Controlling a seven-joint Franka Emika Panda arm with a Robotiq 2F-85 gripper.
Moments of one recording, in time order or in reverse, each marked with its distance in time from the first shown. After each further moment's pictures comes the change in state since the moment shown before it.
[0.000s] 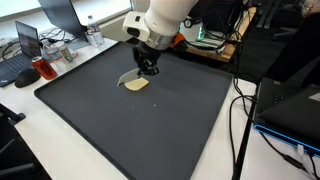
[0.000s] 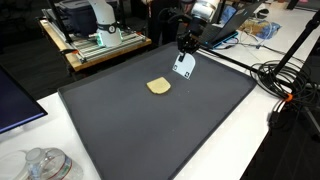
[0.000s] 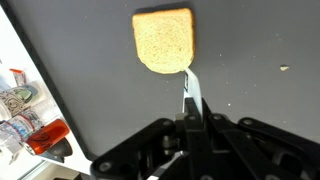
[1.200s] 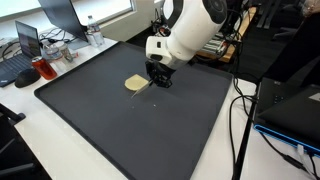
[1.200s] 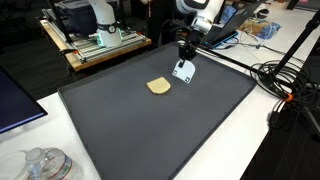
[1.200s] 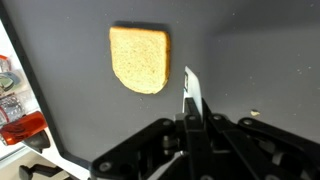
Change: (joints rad) arm 0.016 0.101 0.065 -0.003 -0.098 0.008 0.035
